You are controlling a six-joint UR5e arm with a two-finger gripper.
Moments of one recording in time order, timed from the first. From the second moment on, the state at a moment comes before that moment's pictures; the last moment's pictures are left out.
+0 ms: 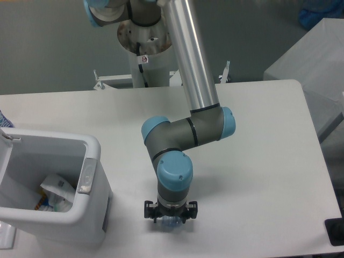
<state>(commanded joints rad) 2.33 -2.29 -1.44 -0.86 1.49 0.32</state>
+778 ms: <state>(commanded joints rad) 2.33 -2.29 -1.44 -0.87 1.52 0.32</state>
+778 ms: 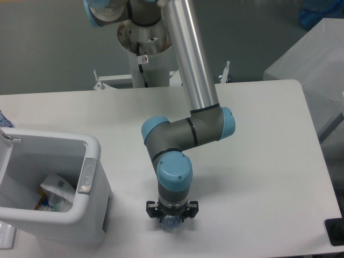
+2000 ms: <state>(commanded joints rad) 2.40 -2.12 -1.19 -0.76 1.35 0.17</state>
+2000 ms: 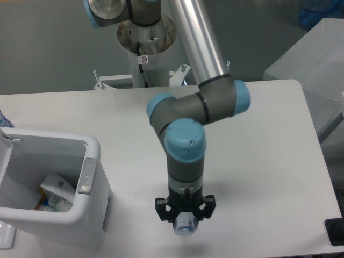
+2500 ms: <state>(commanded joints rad) 2.39 -2.03 -1.07 -0.60 1.23 0.07</state>
